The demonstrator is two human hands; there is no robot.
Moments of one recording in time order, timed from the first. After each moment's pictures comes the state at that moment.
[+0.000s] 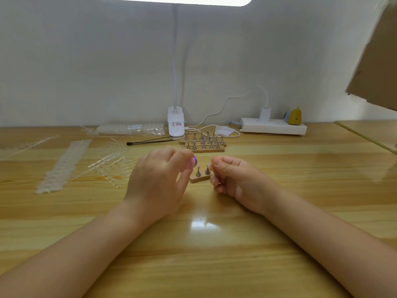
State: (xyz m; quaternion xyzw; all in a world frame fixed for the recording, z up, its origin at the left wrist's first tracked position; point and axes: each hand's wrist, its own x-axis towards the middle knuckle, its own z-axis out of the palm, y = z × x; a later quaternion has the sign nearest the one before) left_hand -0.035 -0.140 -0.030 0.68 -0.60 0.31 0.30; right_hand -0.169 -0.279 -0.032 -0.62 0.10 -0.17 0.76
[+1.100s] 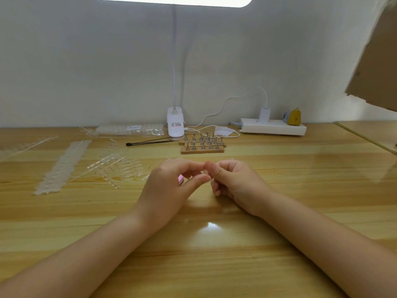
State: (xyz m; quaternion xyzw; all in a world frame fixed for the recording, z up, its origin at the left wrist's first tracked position) left_hand -0.050 -0.144 -0.035 0.66 -0.57 0.05 0.48; right_hand -0.163 -0.275 -0.037 -0.70 0.15 -0.20 0.67
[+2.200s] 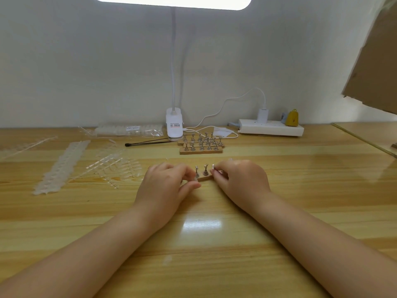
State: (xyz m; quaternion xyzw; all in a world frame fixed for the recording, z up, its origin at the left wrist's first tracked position) left_hand -0.036 -0.147 -0.048 0.74 -0.58 0.14 0.31; right_hand -0.165 -0.287 -0.045 -0.92 0.26 -0.28 0.02
